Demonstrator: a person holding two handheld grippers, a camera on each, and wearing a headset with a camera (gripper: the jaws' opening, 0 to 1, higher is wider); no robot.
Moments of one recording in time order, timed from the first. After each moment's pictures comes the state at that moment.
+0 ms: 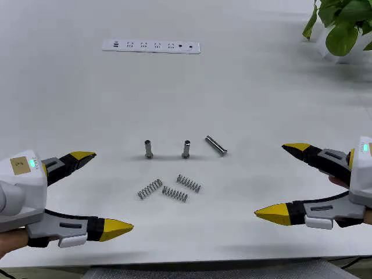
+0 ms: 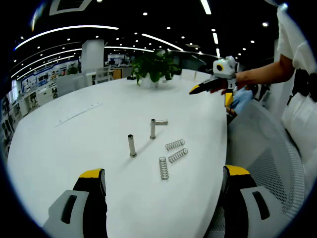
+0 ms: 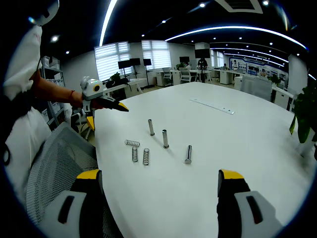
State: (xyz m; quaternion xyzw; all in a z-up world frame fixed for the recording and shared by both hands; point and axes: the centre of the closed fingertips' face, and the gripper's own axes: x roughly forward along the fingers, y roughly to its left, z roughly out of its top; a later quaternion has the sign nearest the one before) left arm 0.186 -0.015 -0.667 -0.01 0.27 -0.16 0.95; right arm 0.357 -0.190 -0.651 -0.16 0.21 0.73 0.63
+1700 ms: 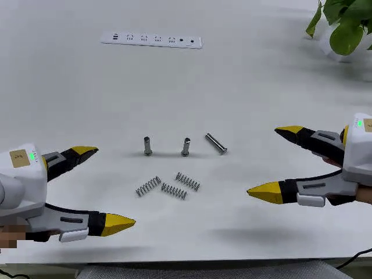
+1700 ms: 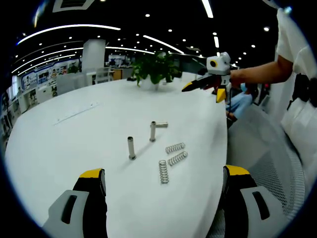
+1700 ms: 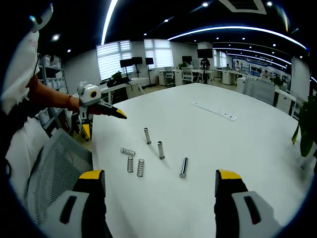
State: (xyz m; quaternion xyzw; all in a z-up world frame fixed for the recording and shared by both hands) left arm 0.194 -0.014 -0.666 -0.03 0.26 -0.16 0.95; right arm 0.376 -0.155 -0.635 -0.17 0.21 0.74 0.62
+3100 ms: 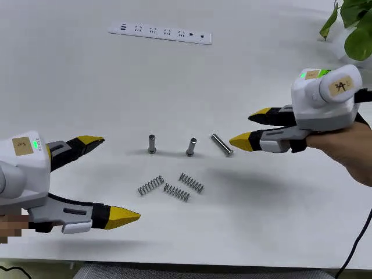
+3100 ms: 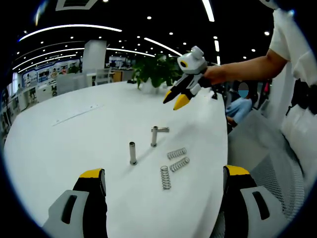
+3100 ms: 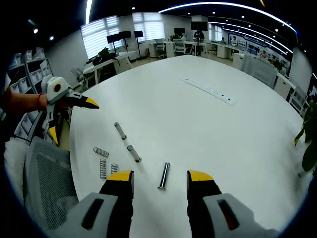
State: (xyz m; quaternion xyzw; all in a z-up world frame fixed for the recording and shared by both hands) left arm 0.205 -0.010 -0.662 -0.04 0.25 -0.16 0.95; right arm 0.411 -0.078 -0.673 -0.26 0.31 0.68 0.61
